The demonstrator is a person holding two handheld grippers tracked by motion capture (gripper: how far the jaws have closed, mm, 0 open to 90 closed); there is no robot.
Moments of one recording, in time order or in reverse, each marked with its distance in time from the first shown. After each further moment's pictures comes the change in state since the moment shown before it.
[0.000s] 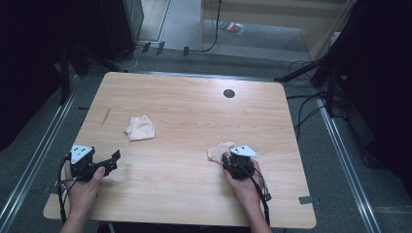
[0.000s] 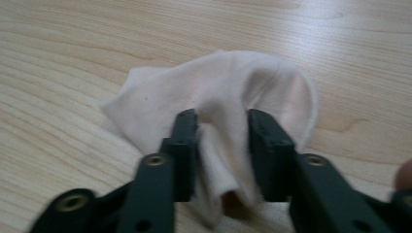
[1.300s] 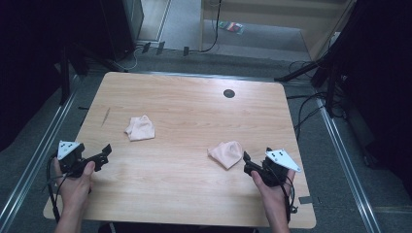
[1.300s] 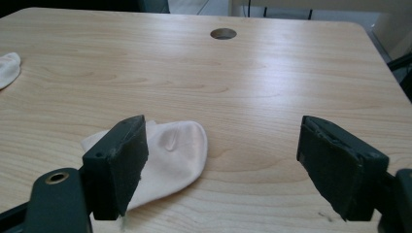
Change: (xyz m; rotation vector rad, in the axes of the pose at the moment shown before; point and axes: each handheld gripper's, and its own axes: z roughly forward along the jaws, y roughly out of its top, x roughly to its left) left arm 0.022 0.014 -0.005 -0.048 0.006 -0.090; right arm -0.044 0.007 -0.081 -0.246 -0.091 0.097
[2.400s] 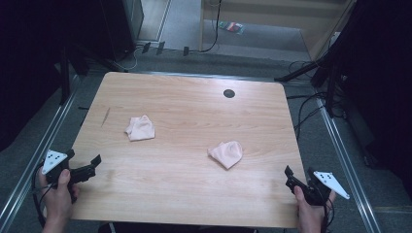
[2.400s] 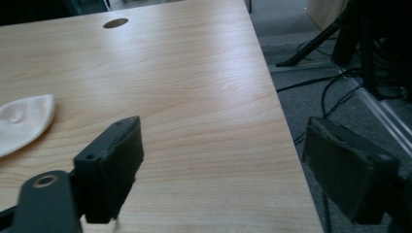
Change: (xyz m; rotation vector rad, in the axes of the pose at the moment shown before) left arm 0.040 -0.023 -0.017 -0.024 -0.038 0.126; right arm -0.116 -0.062 -0.038 -0.054 -0.160 0.158
